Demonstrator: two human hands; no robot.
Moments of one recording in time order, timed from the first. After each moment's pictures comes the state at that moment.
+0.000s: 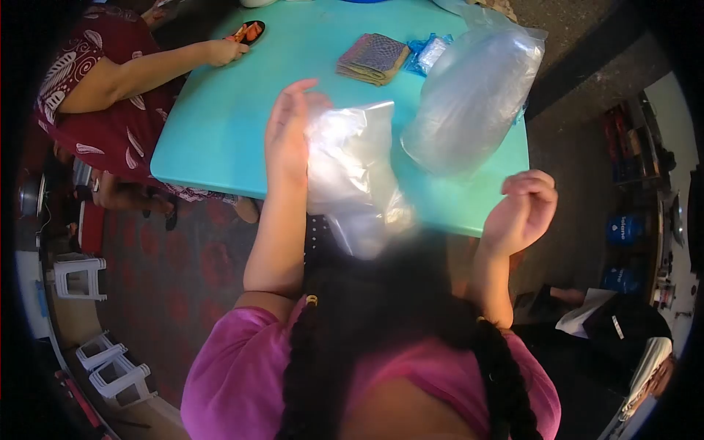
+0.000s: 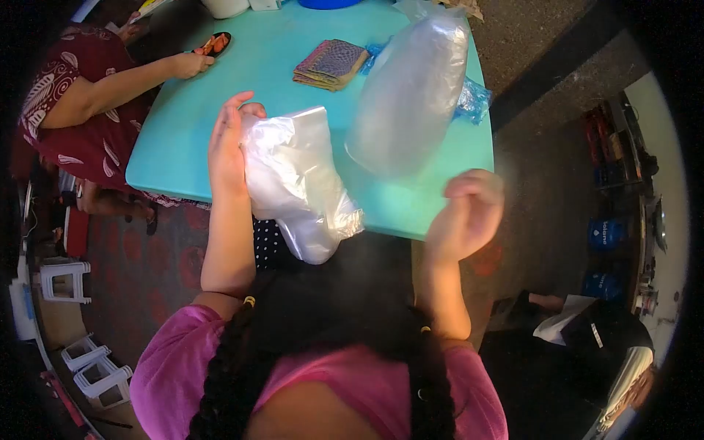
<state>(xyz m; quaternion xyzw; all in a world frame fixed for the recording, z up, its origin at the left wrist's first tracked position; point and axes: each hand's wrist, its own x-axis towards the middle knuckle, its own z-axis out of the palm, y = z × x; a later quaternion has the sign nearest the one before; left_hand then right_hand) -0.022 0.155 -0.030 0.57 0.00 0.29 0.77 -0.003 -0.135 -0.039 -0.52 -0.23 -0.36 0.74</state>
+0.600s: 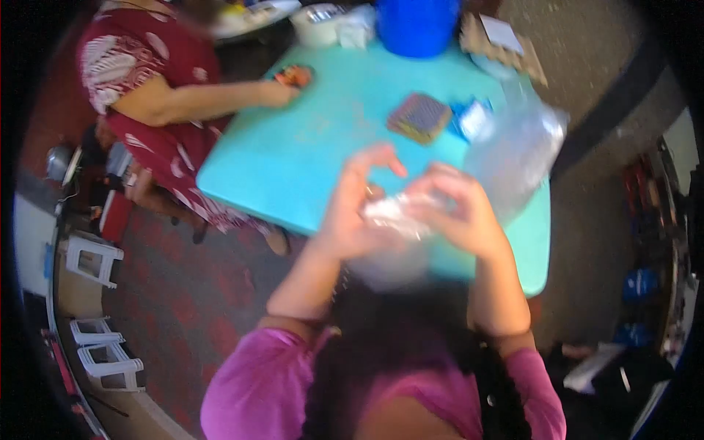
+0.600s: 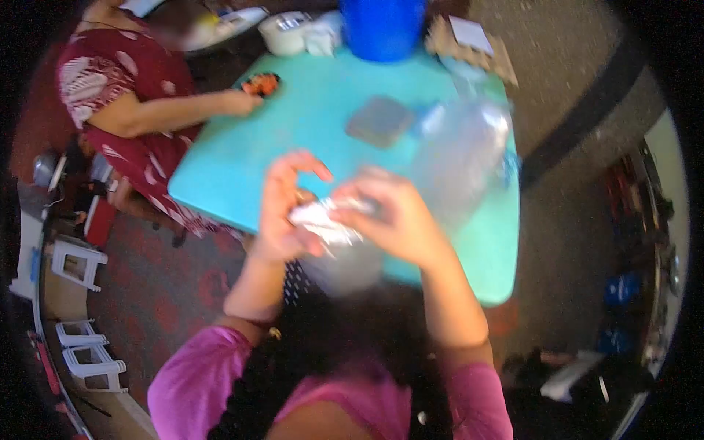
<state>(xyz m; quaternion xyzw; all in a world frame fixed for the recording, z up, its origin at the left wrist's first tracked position) -0.042 0.192 -0.012 0.63 -0.20 0.30 0.69 0.041 0.016 0.034 -0.68 -0.53 0.01 0.50</state>
